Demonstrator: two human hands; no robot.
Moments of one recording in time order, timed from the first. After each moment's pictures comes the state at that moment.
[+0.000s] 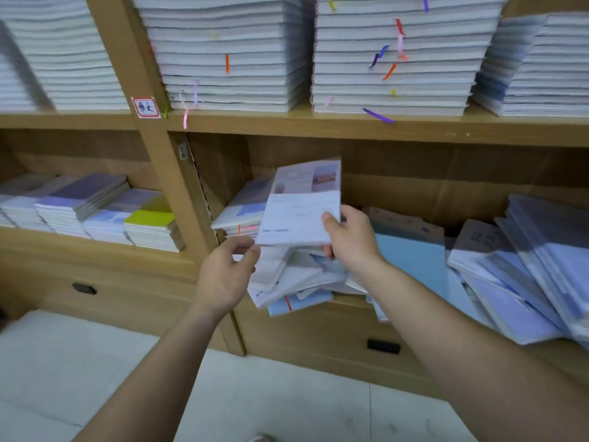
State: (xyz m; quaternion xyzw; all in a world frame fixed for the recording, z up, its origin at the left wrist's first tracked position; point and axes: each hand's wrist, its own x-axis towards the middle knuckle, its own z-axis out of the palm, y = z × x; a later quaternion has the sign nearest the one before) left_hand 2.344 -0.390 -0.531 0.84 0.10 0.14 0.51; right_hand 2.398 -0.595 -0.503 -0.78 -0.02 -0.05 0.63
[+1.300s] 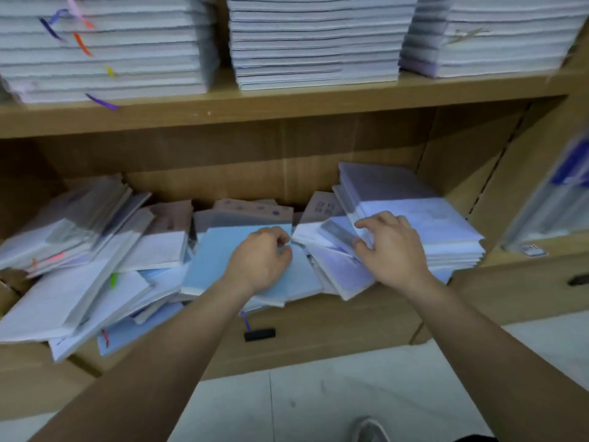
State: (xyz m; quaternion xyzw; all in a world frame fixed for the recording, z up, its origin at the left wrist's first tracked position) left_hand 2.406 -0.691 -0.550 0.95 -0.21 -0.01 0.24; right_hand 2.329 -0.925 -0.556 -0.97 0.09 -0.19 0.14
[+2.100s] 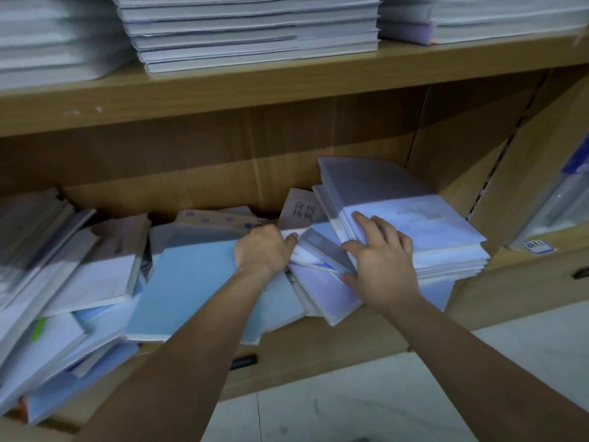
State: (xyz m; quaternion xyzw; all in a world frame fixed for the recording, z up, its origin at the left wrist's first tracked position) left_hand 2.488 -0.786 -0.589 0.99 -0.11 -0.02 0.11; right_hand 2.359 -0.953 -0.606 -0.98 0.10 -0.18 0.00
